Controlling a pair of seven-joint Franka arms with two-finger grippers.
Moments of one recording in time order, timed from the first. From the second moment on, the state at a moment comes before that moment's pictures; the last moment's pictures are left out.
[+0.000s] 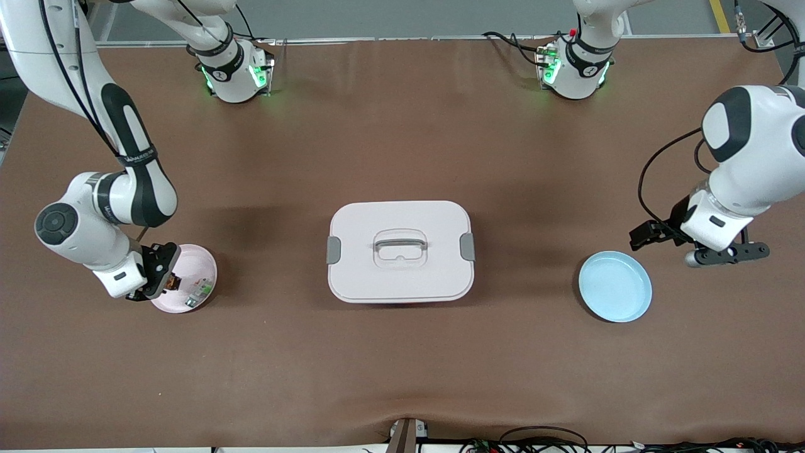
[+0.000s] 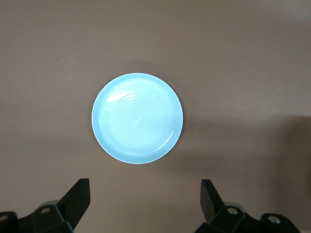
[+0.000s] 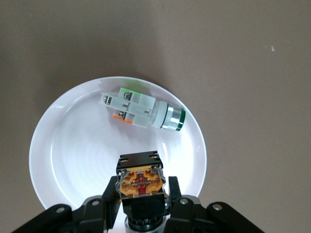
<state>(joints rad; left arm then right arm) 0.34 0.12 -0.39 -1.99 0.04 2.23 -0.18 -0.04 0.51 -0.06 -1.92 -0.03 2.52 -1.41</state>
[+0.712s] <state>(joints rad) 0.35 -0.01 -0.39 -2.27 0.03 2.28 -0.18 -0.05 0.58 -0.06 -1.94 -0.03 2.60 -1.41</state>
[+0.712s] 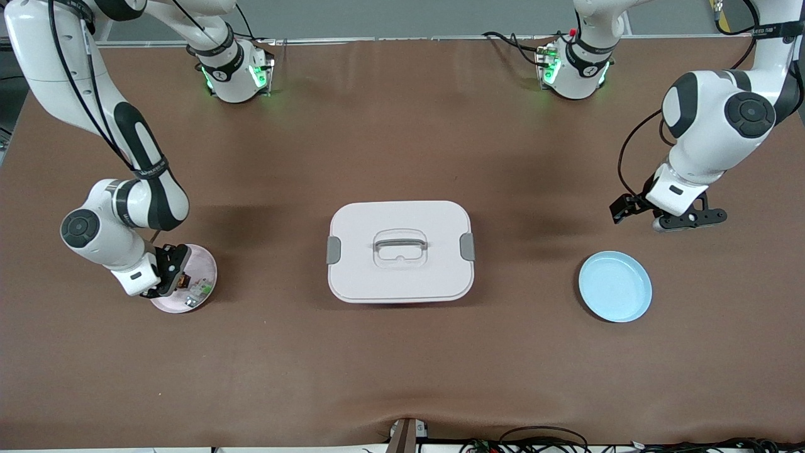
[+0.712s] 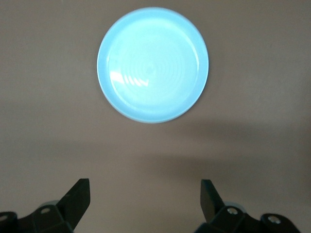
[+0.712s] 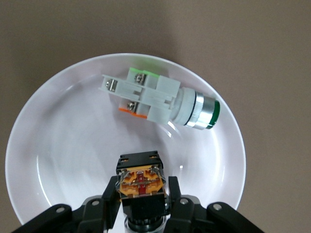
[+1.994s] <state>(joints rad) 0.34 0.14 -0.40 -1.44 -0.01 1.43 -0.18 -0.05 0.46 -0.06 -1.69 -0.01 2.01 -1.02</state>
